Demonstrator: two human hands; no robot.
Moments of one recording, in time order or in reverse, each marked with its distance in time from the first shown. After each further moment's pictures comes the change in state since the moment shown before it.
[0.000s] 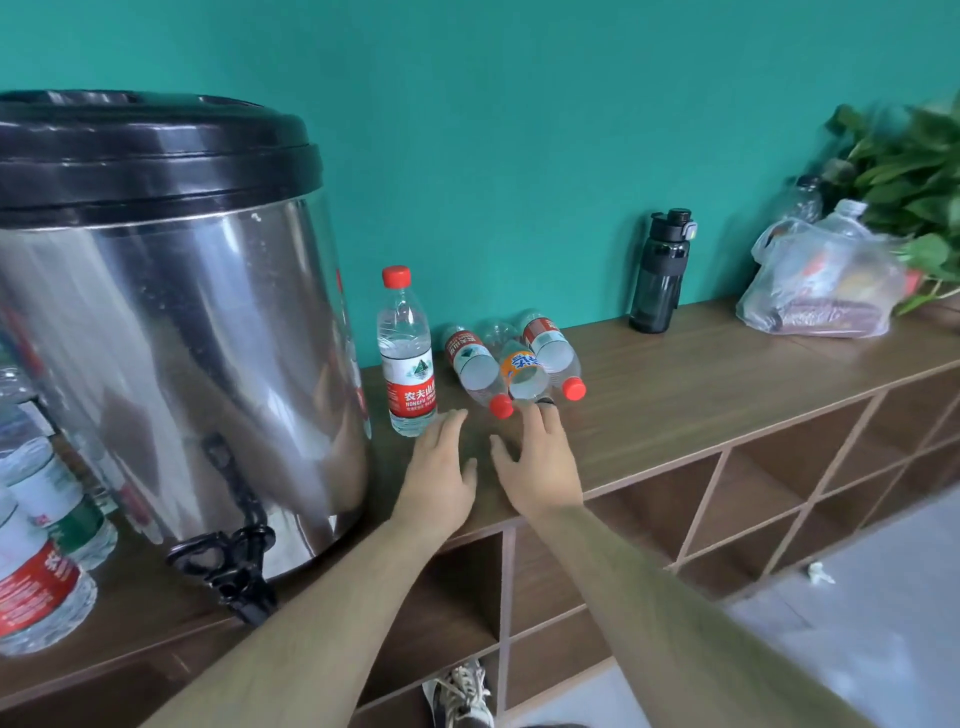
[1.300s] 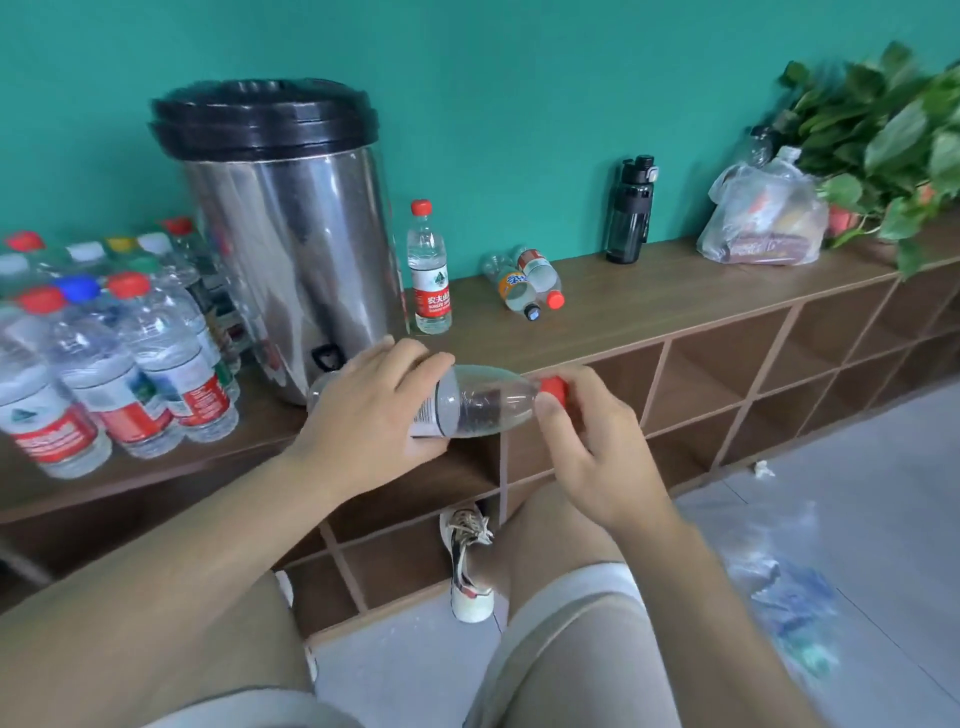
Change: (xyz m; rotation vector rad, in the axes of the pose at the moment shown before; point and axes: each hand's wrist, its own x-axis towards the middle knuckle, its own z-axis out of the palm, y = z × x) left_hand -0.198 0.090 -0.198 0.570 0.190 0.626; right_hand -0.237 -0.101 -0.182 0.253 -0.048 -0.161
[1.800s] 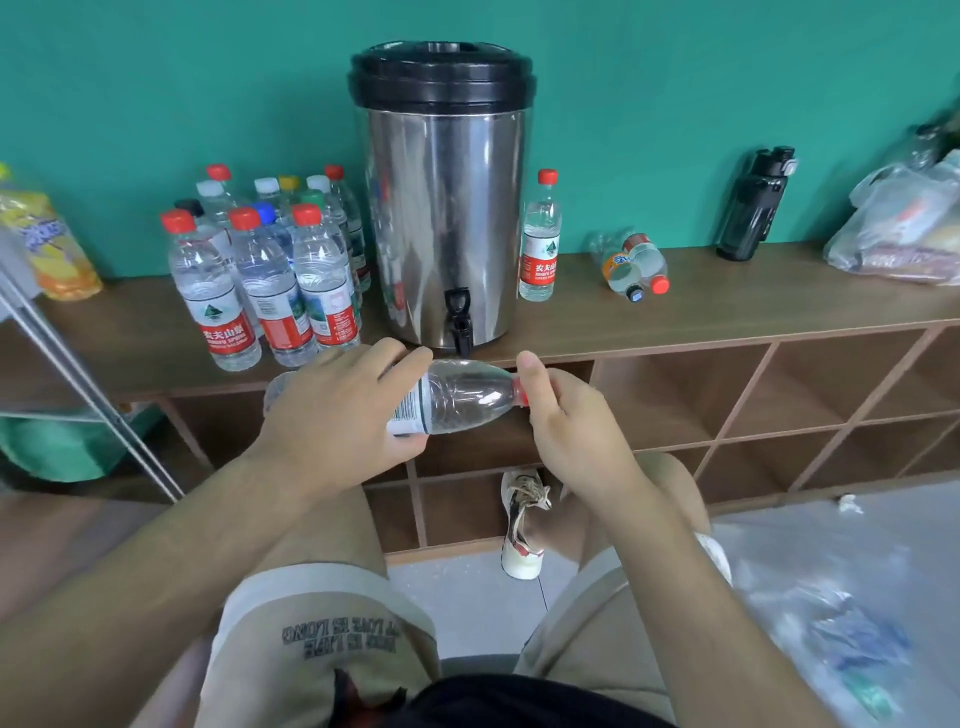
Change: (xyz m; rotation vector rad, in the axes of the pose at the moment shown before) left_hand -0.110 -0.025 -0.104 0.237 -0.201 -0.194; right_hand -0.020 -0.080 0.084 0.053 -0.285 0.220
